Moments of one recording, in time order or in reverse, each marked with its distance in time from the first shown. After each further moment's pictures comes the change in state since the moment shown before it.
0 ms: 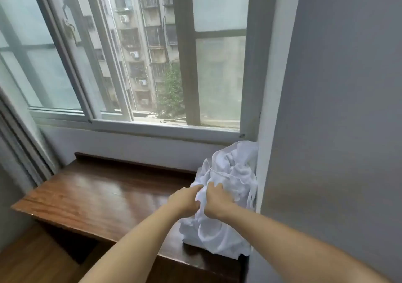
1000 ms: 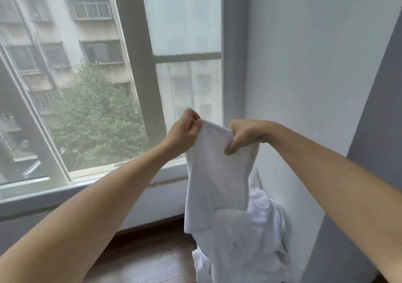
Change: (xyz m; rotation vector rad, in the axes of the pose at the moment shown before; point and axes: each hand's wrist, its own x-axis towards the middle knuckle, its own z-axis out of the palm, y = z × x) left_hand 0.151 -0.025 -0.266 -0.640 0.321 0.788; right_hand 0.051 -0.066 -0.268 0.218 0.159 0.163
